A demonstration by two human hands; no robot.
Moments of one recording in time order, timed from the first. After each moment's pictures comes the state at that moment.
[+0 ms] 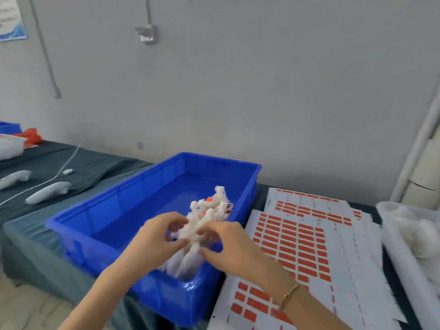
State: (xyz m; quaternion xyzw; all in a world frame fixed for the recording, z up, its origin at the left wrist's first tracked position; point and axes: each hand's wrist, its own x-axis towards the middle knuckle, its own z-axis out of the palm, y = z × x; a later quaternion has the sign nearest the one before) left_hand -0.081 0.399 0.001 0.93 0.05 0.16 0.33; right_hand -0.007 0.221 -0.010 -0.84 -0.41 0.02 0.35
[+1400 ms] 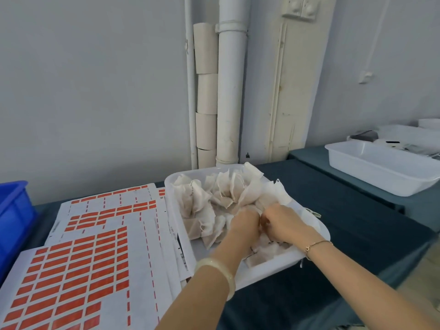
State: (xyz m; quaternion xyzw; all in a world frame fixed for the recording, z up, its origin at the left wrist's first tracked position) left_hand 0.052 -0.170 -0.056 0.90 -0.40 -0.05 0.15; right_hand -0.011 -0.270 -0.041 -0.99 0.15 -0.01 0.00
